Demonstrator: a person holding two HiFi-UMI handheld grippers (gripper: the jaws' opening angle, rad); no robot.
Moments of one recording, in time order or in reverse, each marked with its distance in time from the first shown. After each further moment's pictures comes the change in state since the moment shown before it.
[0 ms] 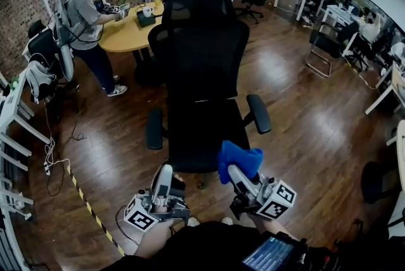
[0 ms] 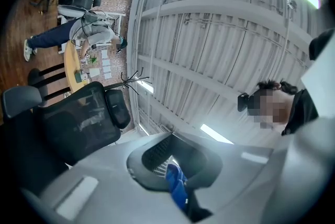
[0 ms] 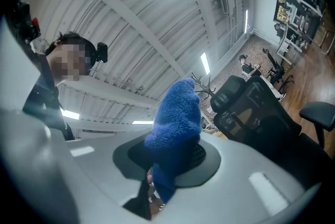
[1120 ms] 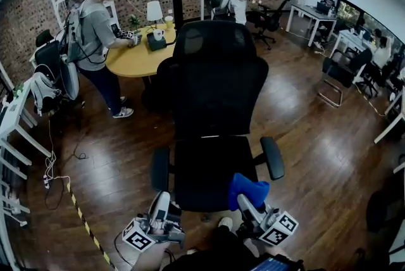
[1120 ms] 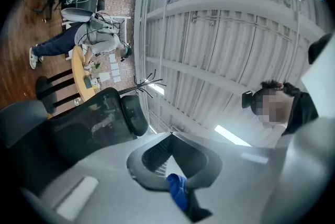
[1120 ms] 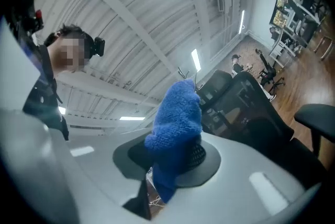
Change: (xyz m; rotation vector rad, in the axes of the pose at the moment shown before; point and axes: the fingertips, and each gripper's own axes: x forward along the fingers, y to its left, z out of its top) left arm 0.037 0.110 0.041 0.013 -0.009 0.105; right arm 0.047 -0.117 -0.002 -0.010 0.038 -0.108
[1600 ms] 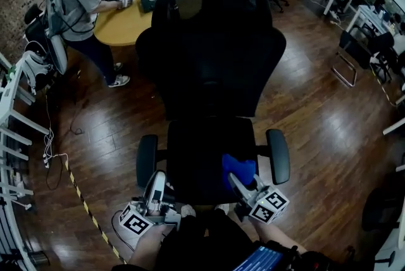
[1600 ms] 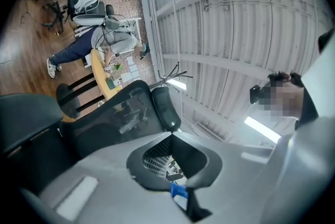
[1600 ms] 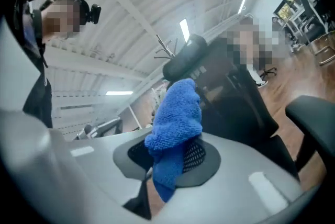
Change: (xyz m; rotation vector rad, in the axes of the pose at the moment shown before) left arm 0.068 0.139 -0.028 0.011 0.040 0.264; right arm 0.051 -0.183 -0.060 0.000 0.314 -0.125
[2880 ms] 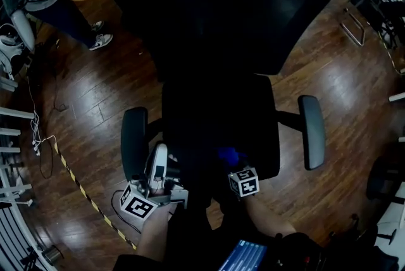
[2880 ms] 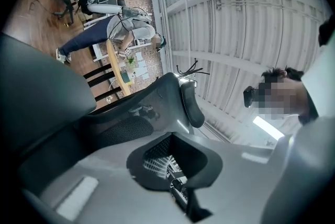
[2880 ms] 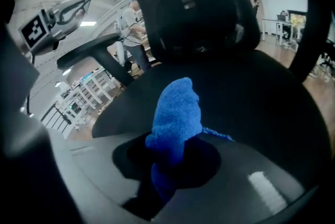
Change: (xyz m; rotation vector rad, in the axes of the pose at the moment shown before) left arm 0.015 0.150 -0.019 -0.042 0.012 0.027; right arm 0.030 -0.181 -0.331 -0.090 0.651 -0.431
